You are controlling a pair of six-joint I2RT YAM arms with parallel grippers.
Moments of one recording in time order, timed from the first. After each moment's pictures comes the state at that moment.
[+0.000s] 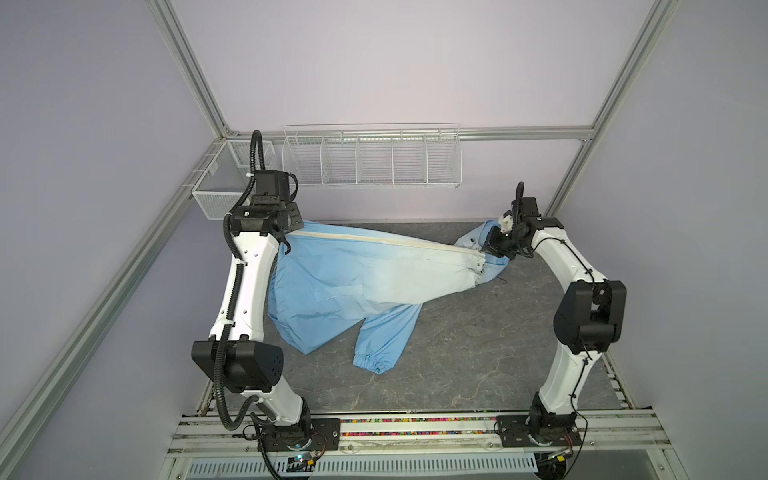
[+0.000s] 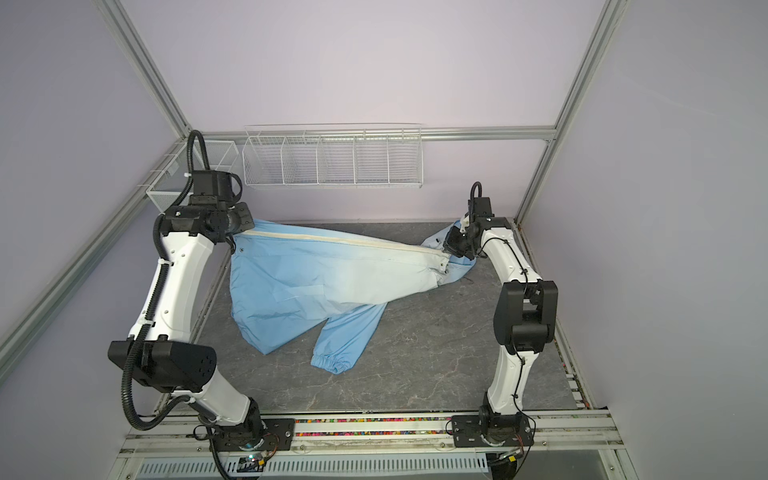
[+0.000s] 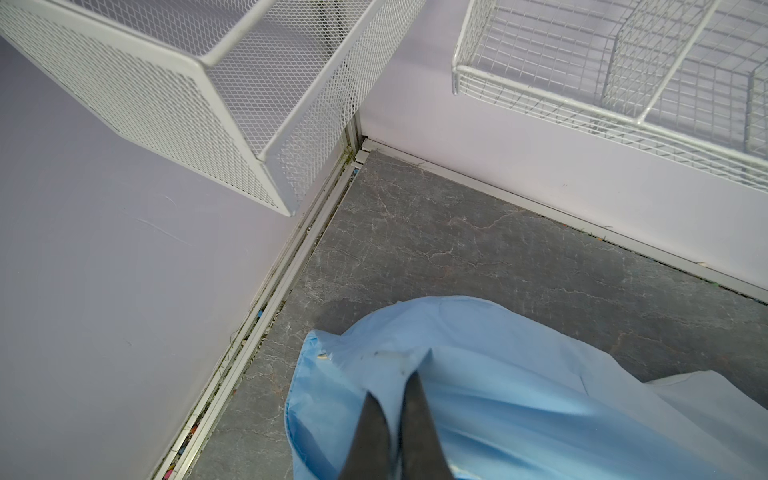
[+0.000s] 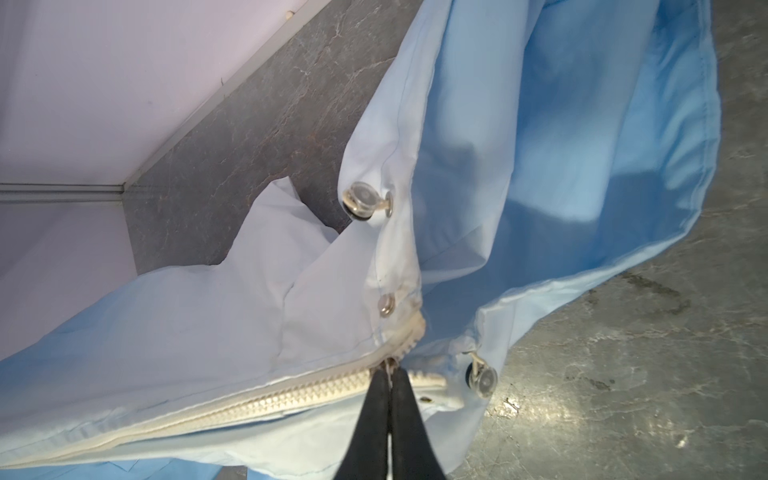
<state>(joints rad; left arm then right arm) -0.08 1.66 1.97 -1.03 -0.32 -0.29 0.05 1.94 1.74 -0.85 -0.36 0.49</state>
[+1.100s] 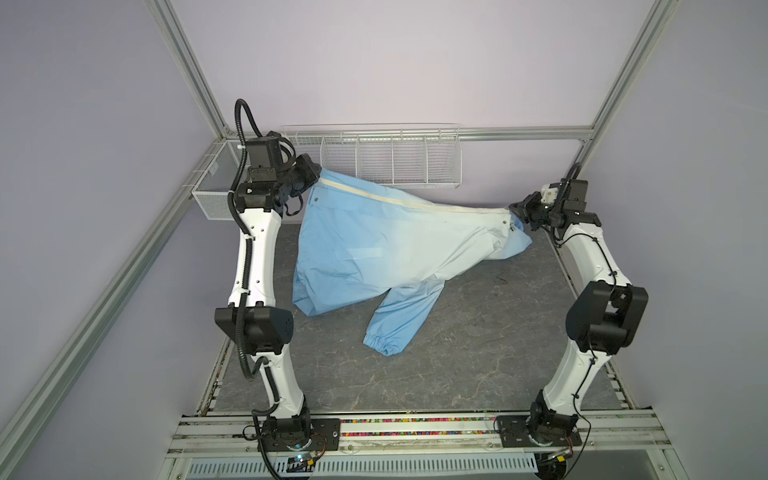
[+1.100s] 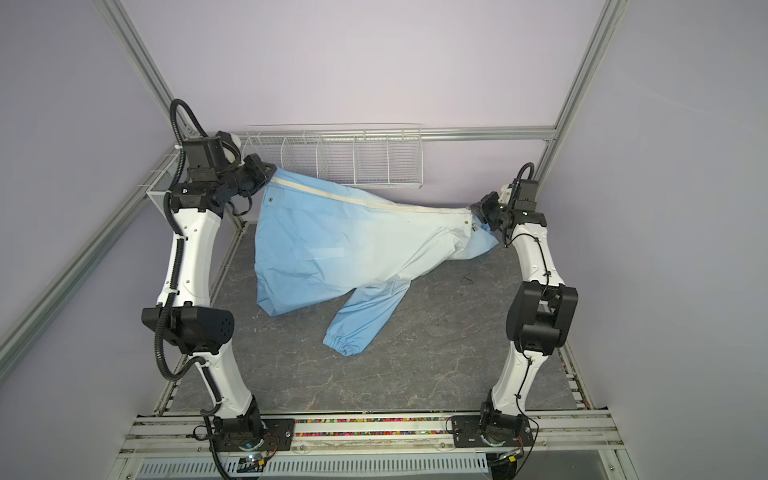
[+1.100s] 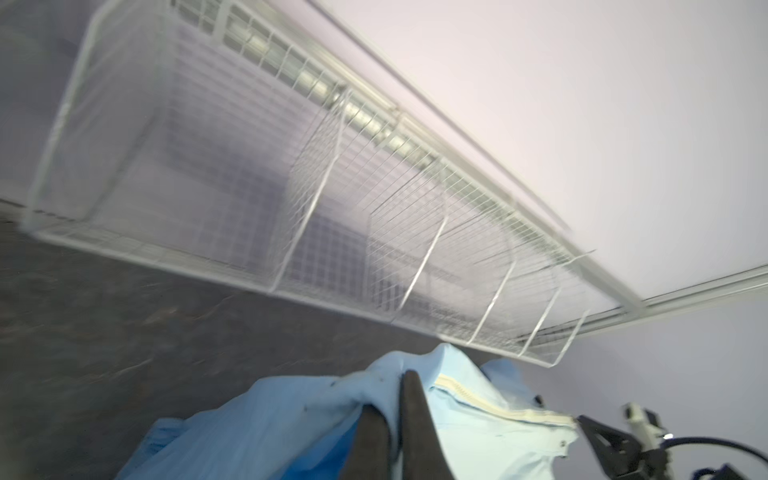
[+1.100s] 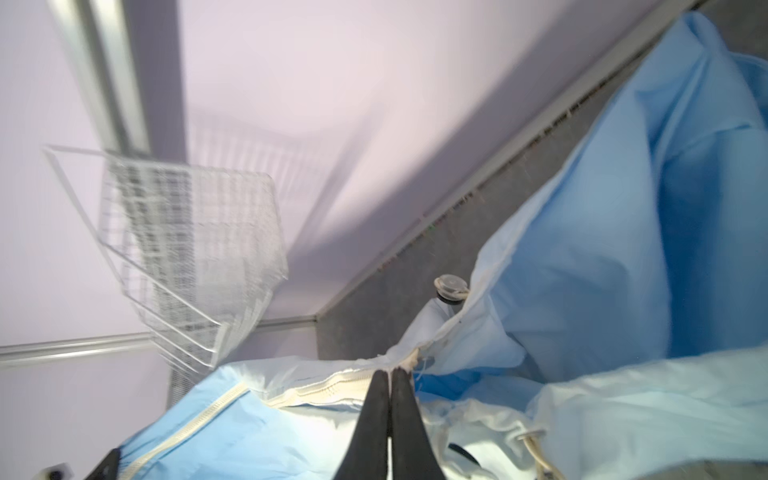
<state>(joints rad) -0.04 2.03 2.49 -0.71 0.42 -0.66 -0.16 1.96 1.89 -0.40 -0.62 0.94</state>
